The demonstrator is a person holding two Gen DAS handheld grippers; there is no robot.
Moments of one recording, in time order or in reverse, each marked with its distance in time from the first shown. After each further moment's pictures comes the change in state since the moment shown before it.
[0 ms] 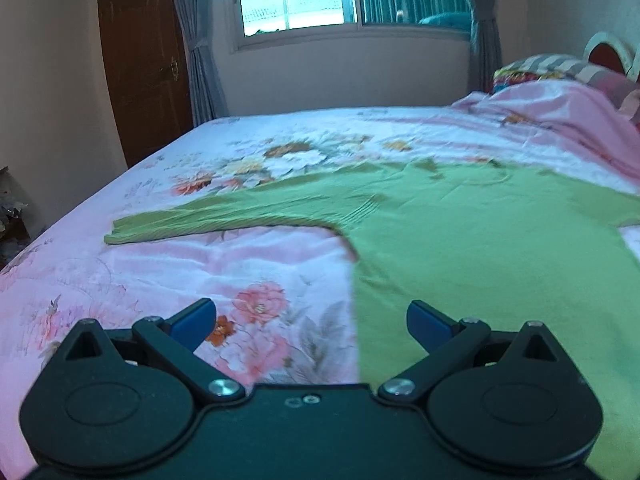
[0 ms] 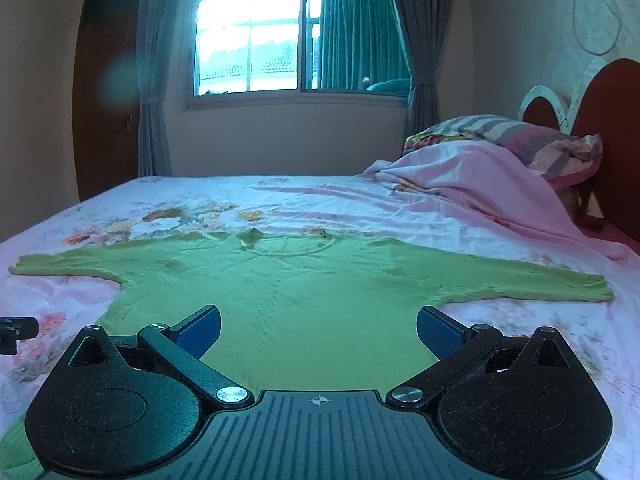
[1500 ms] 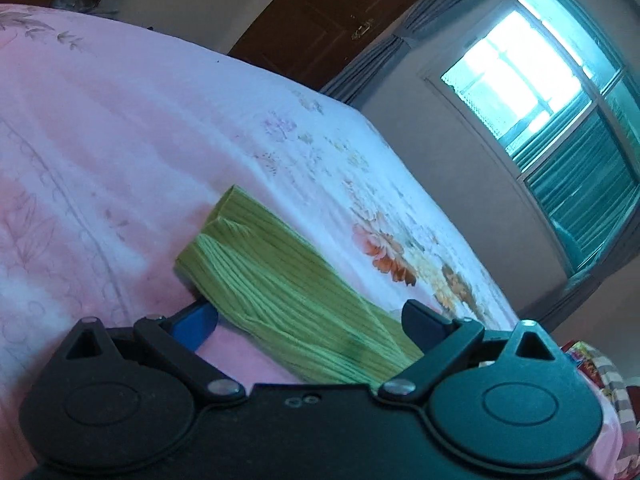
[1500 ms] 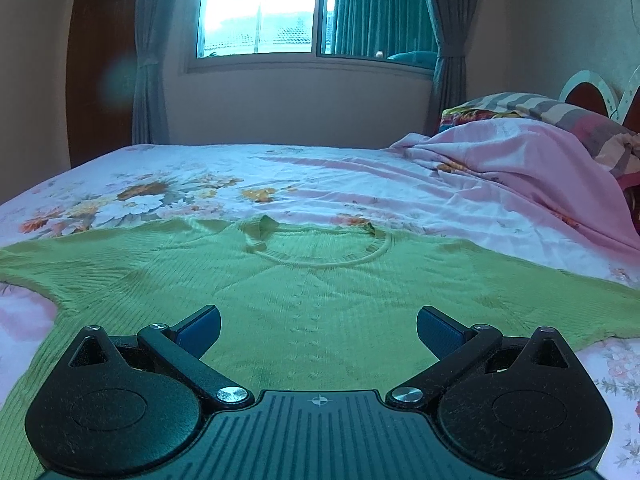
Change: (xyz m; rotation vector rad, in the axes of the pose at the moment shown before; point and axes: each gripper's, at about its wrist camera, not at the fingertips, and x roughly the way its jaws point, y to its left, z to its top) left arm 0.278 0.329 0.019 -0.910 -0.058 -0.150; right arm 0.198 0.043 0.023 -0.037 0.077 0.004
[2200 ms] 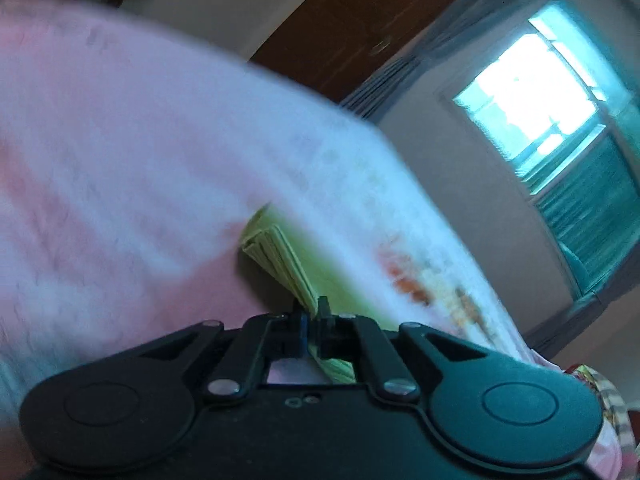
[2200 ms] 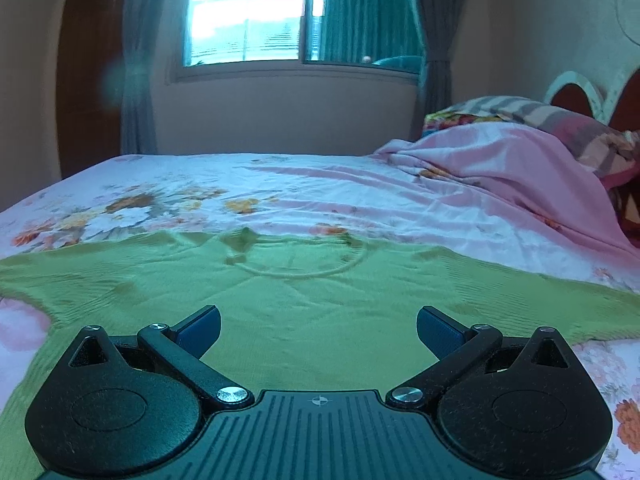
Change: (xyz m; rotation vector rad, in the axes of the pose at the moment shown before) left arm -0.024 0.007 0.000 -0.014 -0.075 0.008; right arm -0.014 -0.021 0.008 0.028 -0.013 -0.038
